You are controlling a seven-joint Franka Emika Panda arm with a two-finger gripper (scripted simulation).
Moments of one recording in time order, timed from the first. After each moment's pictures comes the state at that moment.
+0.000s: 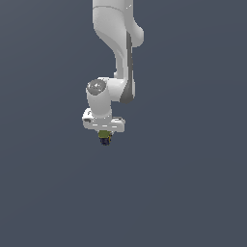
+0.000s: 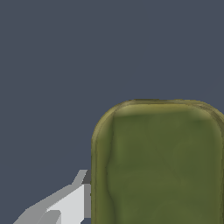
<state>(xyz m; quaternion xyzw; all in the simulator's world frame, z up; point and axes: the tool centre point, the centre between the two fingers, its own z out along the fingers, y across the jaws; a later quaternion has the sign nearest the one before) -0.074 -0.095 0.059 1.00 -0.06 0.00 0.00</state>
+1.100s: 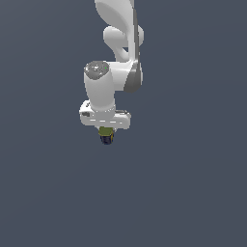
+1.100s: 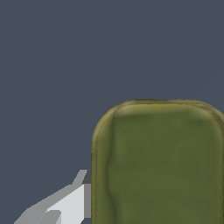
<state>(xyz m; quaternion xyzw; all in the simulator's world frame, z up) -0.030 -0.074 0.146 1.00 -0.06 0.00 0.00</state>
